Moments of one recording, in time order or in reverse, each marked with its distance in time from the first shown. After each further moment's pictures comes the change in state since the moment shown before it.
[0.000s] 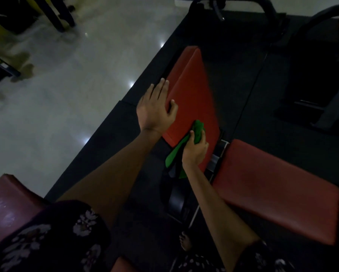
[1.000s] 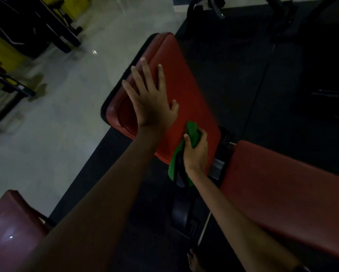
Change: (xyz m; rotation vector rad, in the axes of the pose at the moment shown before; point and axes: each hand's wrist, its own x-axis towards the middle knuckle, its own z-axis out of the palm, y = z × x) left_hand 0.009 0.066 0.041 0.618 -0.064 -0.036; right_hand 0.069 0.054 -0.013 0.048 -0.199 -0.190
